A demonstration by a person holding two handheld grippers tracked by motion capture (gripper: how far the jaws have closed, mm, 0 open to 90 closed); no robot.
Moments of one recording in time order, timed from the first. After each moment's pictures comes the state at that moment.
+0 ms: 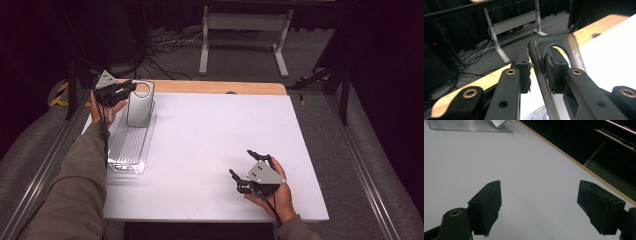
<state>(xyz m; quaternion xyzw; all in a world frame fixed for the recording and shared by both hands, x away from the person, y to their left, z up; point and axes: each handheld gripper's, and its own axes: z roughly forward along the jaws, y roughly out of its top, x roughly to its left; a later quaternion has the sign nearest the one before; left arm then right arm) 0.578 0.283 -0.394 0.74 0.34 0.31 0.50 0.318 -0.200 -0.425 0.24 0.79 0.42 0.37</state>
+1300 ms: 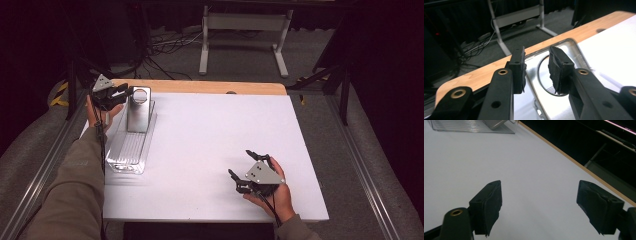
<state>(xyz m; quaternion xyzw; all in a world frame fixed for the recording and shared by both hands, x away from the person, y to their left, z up) 0.570 0.292 -0.402 0.73 0.36 0.30 0.49 0.318 -0.198 -0.424 0.23 0.79 0.43 0.37</state>
